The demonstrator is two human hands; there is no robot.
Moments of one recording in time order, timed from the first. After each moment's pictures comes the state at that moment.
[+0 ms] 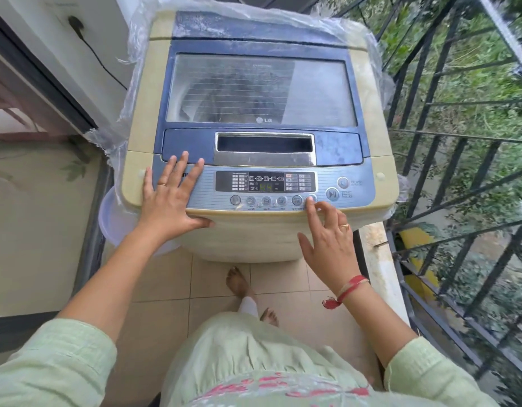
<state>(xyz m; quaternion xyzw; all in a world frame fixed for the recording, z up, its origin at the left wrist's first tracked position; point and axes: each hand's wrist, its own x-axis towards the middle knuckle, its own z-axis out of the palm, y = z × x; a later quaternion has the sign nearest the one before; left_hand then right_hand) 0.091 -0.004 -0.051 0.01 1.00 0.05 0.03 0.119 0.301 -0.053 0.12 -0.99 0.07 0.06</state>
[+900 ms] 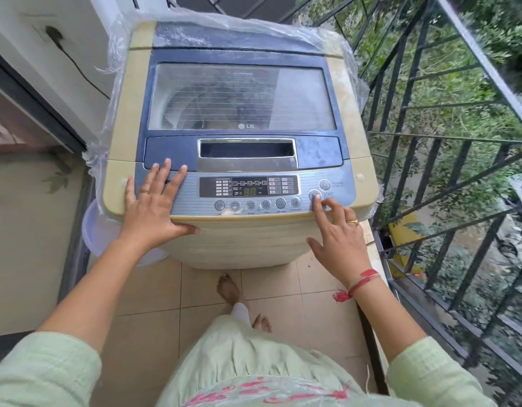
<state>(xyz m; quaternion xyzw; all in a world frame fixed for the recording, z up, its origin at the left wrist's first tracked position) 0.090 -0.005 -0.053 0.00 1.00 0.05 0.03 0.108 0.340 -0.038 0.09 -1.00 0.01 -0.01</state>
